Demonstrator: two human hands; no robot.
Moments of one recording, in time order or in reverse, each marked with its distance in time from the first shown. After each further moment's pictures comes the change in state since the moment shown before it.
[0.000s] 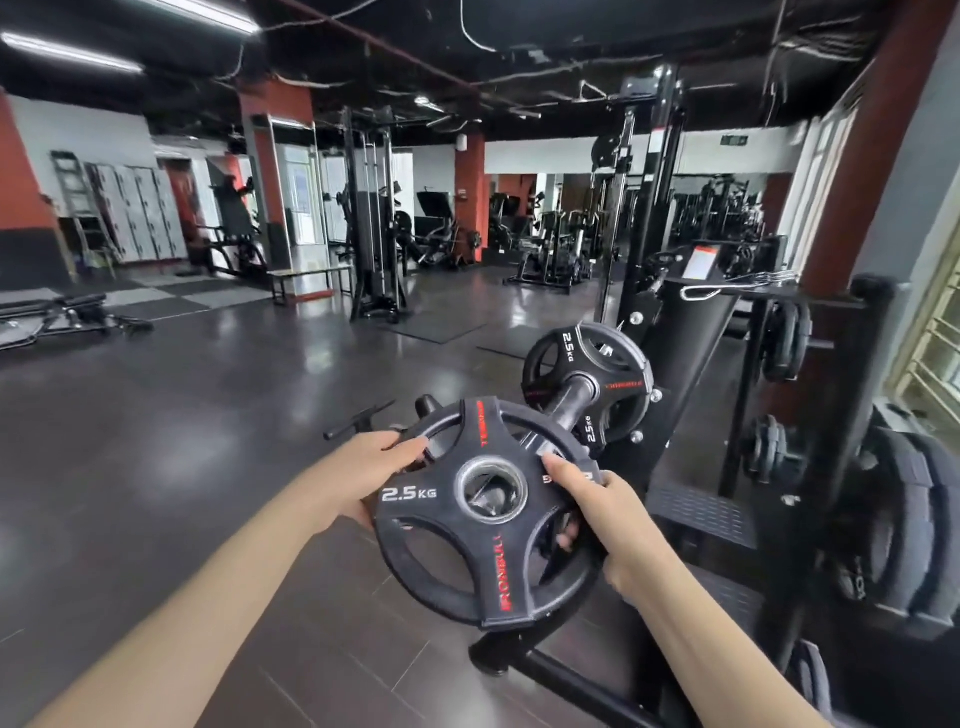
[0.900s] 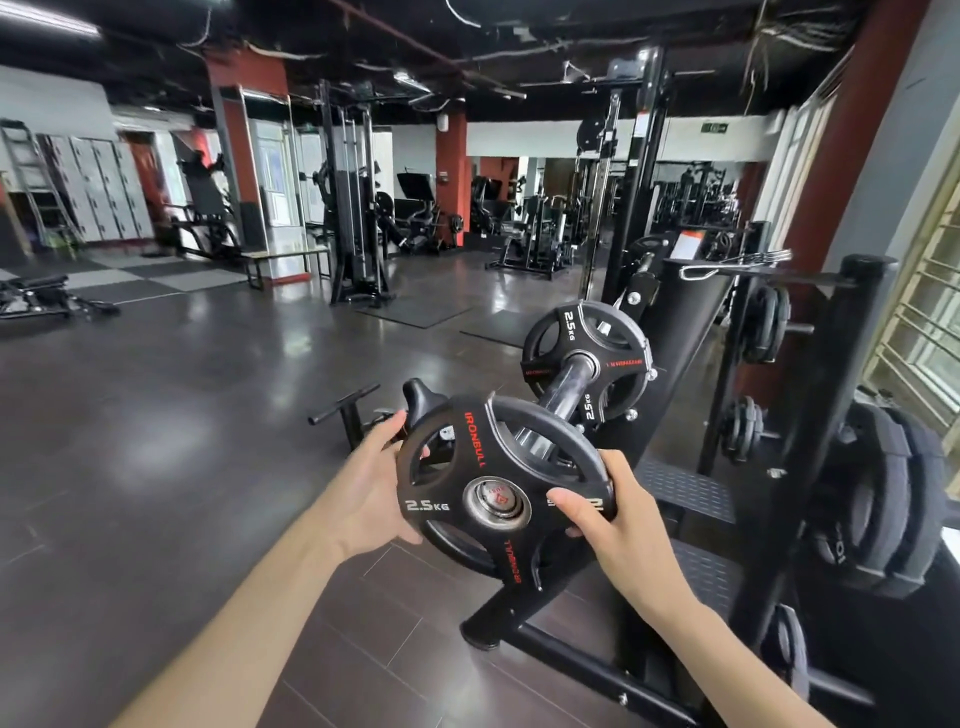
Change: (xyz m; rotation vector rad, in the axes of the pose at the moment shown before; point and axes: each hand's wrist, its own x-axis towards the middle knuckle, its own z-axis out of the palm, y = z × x) left_hand 0.018 -0.060 0.011 -0.713 -0.360 -0.064; right_hand -0.040 0.033 -0.006 -0.470 -0.024 -0.610
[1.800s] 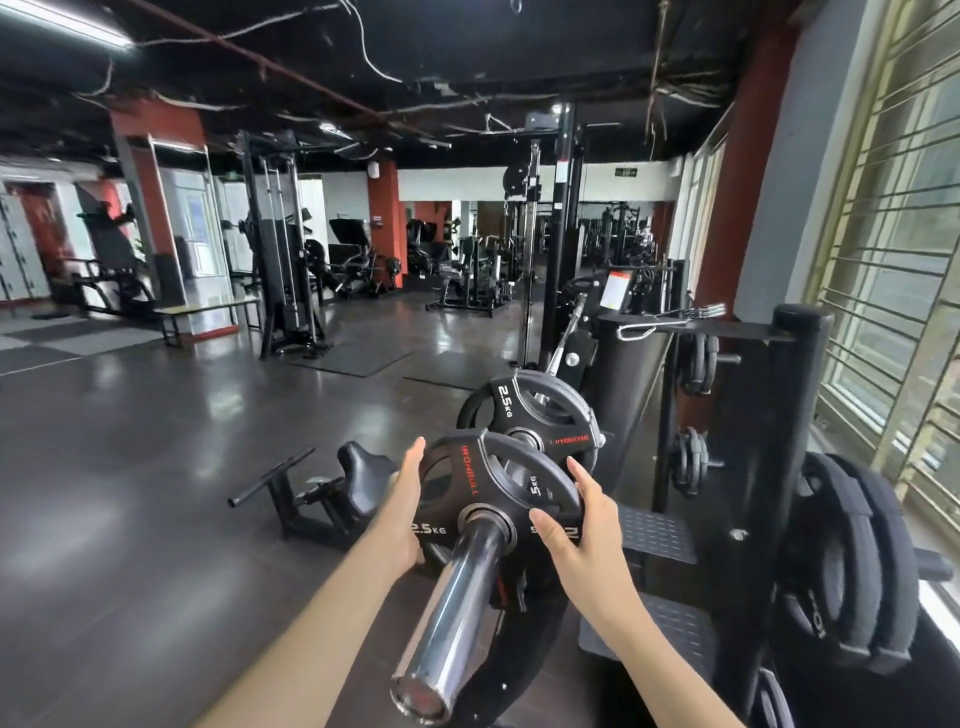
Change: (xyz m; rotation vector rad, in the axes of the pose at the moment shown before) left_hand 0.188 0.036 0.076 -0.028 0.308 0.029; right_hand 0.118 0.094 -0.020 -0.131 0.287 0.167
